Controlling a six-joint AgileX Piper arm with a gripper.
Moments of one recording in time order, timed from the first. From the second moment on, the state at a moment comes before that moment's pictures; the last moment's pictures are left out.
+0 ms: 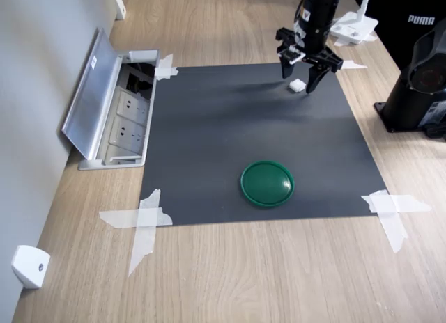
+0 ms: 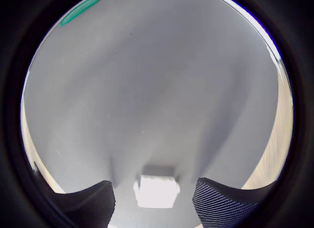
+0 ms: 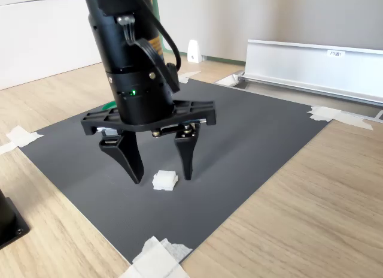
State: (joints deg) arm -24.9 80.7 -35.2 -3.6 37.1 -62.9
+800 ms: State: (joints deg) arm -23.7 84.7 -37.2 -8.3 36.7 -55.5
